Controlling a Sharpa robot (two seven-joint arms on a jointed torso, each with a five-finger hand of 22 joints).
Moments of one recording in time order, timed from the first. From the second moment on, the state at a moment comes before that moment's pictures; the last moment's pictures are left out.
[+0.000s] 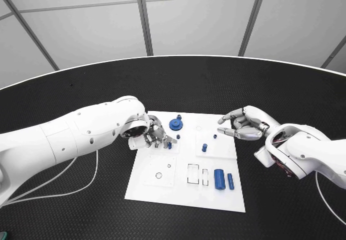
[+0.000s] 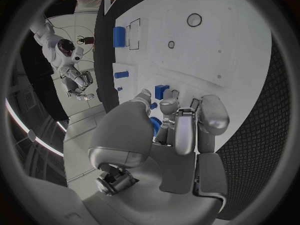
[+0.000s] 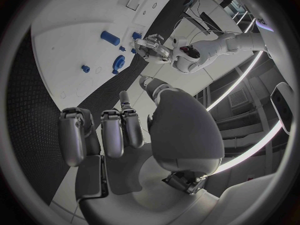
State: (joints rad) left arm 1.37 -0.50 -0.11 1.19 -0.70 0.25 -0.68; left_hand 1.22 -0.01 0.05 0.29 0.05 0.74 0.08 0.86 0.53 1.18 0.00 1.21 0.90 1.47 -0.06 1.47 1.31 0.12 1.38 0.03 1.32 1.01; right arm 1.28 -1.08 -0.13 1.77 -0.86 -0.49 -0.02; right_hand 1.25 -0.21 0.42 0.17 0.31 0.88 0.16 0.22 0.39 1.47 0.08 1.49 1.31 1.47 0.01 1.54 1.31 0.01 1.47 0.11 1.50 1.31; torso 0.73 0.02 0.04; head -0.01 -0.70
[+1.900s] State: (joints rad) left arm 1.37 -0.53 -0.11 1.21 -0.63 0.27 -0.63; left_hand 1.28 -0.15 0.74 0.30 0.05 0.71 0.08 0.93 0.55 1.19 0.00 1.21 0.86 1.46 -0.06 1.47 1.31 0.12 1.37 0.03 1.33 1.02; right arm 1.28 -1.08 -0.13 1.76 -0.86 -0.47 -0.03; right_hand 1.25 -0.21 0.42 0.17 0.31 0.88 0.16 0.22 0.38 1.47 0.08 1.49 1.31 1.47 0.01 1.54 1.31 0.01 1.47 0.11 1.50 1.31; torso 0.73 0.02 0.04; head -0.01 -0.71
